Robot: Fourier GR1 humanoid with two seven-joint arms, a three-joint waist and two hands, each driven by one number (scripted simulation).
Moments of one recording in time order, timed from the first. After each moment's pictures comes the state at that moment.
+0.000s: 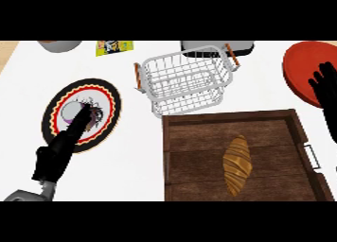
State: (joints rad) left arm -0.05 0.44 -0.31 -1.49 0.18 0.15 -0.01; right arm -0.21 -0.52 0.00 -1.45 -0.38 -0.12 0.03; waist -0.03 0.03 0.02
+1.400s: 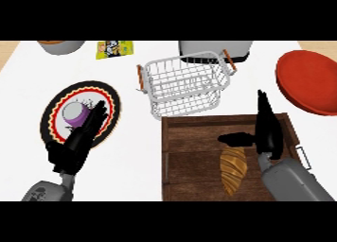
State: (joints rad) left arm -0.11 0.30 -0.27 -1.36 0.23 0.08 -0.11; right arm -0.33 -0.38 0.50 -1.32 0.39 -0.61 0.72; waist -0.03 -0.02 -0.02
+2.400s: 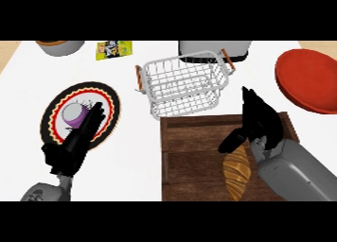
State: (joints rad) left arm -0.09 0.31 -0.25 -1.36 0.24 0.07 -0.12; right arm -0.52 -0.44 0.59 -1.54 0.44 -0.04 1.24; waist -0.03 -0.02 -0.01
